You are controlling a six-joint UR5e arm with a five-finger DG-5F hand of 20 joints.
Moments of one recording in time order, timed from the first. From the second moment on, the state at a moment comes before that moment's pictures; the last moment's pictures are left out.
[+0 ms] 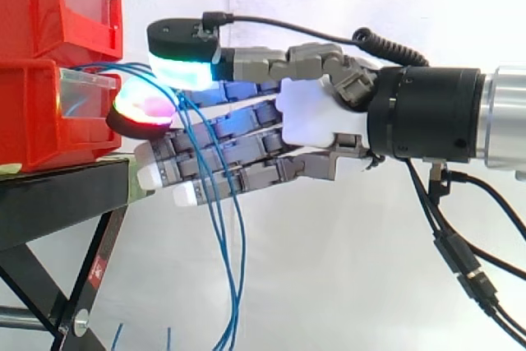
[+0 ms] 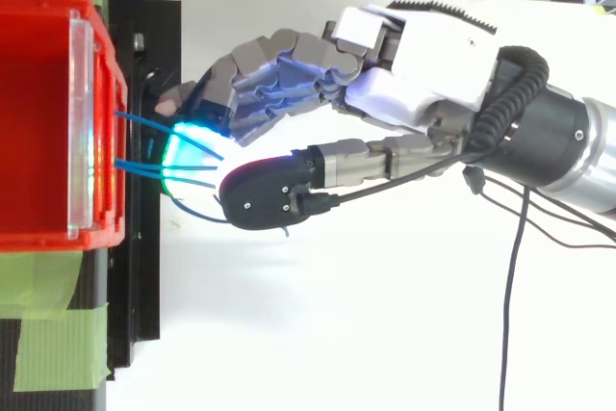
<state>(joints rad) 0.19 -2.01 -1.71 -2.45 -1.12 -0.13</state>
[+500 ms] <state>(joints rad) 0.19 -2.00 -1.71 -2.49 -1.15 -0.13</state>
